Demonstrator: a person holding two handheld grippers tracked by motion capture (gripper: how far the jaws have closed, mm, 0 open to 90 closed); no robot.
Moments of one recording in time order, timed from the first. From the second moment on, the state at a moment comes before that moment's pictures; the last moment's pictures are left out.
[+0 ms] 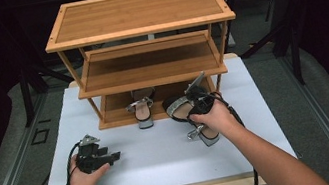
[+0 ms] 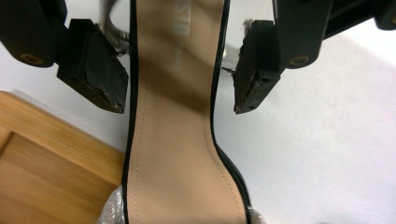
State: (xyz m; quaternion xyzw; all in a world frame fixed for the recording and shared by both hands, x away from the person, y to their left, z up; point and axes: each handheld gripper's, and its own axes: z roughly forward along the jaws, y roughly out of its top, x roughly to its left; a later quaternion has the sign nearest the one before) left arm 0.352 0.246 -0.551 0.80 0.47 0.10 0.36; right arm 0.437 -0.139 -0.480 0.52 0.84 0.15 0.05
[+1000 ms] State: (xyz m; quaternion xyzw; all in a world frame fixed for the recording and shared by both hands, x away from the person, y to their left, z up) left arm 0.352 0.245 -0.551 0.80 0.47 0.10 0.36; right arm 0.337 -0.213 -0.464 0.46 0.85 0.24 0.11
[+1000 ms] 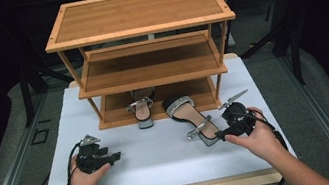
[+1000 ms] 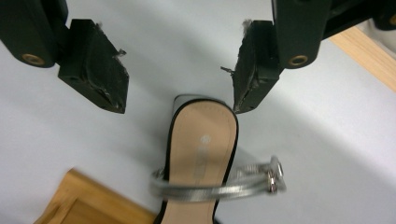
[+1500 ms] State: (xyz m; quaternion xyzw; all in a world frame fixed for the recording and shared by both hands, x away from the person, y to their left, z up) left arm 0.352 0.244 -0.552 0.80 0.47 0.10 0.36; right arm 0.326 -0.213 -0.520 0.45 0.85 0.26 0.13
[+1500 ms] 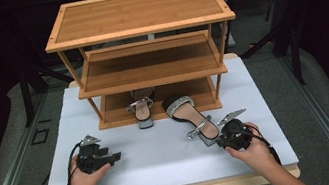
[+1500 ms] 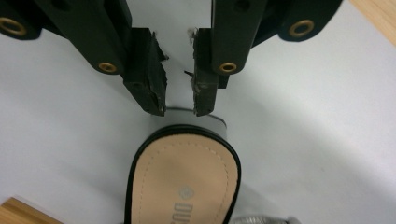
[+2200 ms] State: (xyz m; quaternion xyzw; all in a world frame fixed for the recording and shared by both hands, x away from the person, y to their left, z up) left arm 0.352 0.243 -0.553 0.80 0.47 0.10 0.36; right arm 0.348 -0.200 -0.538 0.44 0.85 0.29 0.10
